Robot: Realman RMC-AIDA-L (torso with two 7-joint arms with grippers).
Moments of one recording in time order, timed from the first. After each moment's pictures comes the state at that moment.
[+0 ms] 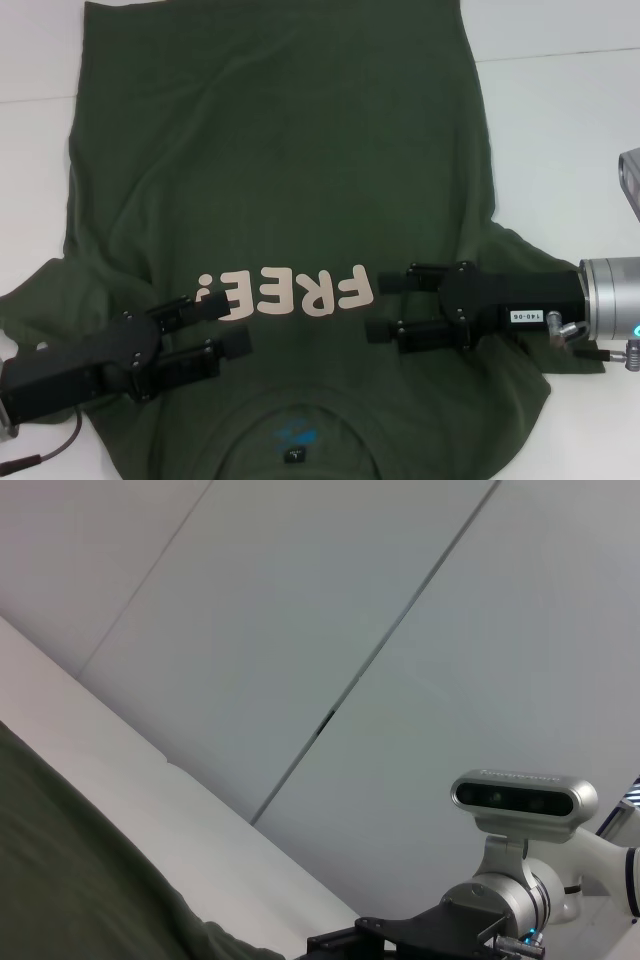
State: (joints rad) left arm -0.43 -2.13 0.54 0.51 2.02 1.81 -1.47; right arm 0.51 2.06 -0.69 -0.47 -2.02 -1.62 1.41
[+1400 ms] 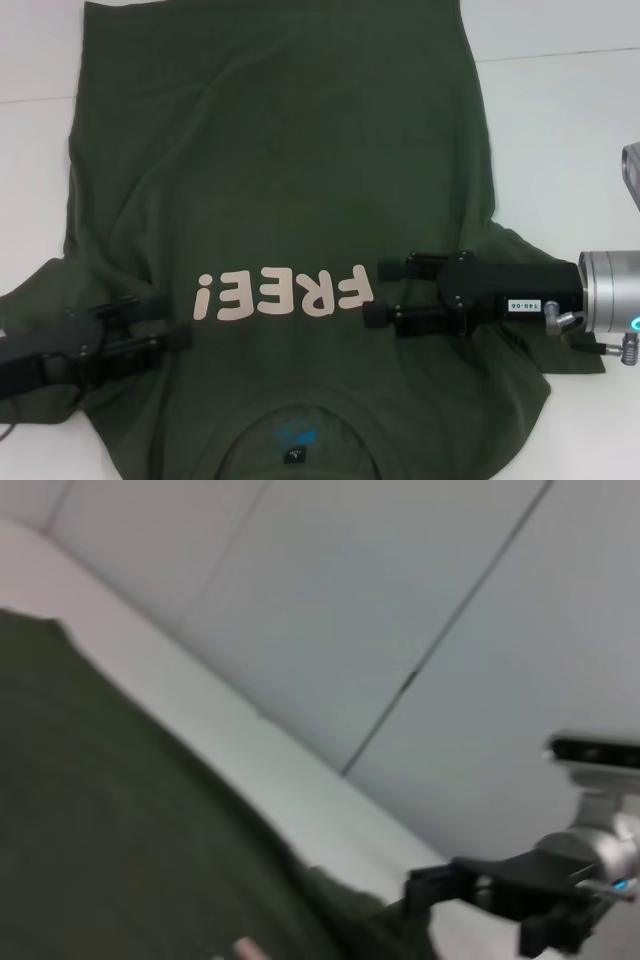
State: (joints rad) left arm -0.42 -2.09 0.49 0.61 2.11 1.79 -1.55; right arm 0.51 2.07 -0.66 -0.47 -2.02 -1.62 1.42
